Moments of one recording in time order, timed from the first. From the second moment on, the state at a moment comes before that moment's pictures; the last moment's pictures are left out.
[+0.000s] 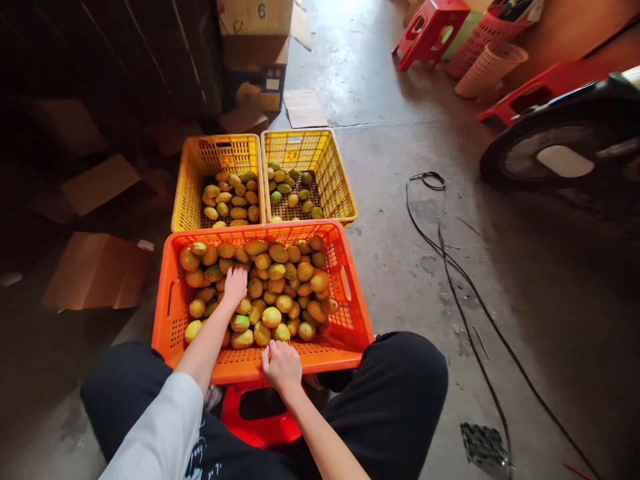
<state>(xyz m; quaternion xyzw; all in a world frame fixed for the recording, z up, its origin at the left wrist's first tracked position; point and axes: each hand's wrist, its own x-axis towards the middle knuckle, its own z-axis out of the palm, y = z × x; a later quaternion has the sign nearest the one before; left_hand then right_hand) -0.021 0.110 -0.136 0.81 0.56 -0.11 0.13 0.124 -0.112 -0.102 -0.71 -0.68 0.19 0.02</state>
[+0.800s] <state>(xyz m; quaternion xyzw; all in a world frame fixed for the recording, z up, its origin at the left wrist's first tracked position) -0.039 0.067 -0.131 0.84 0.50 -0.12 0.18 0.121 -0.117 -0.104 -0.70 -0.68 0.21 0.04</state>
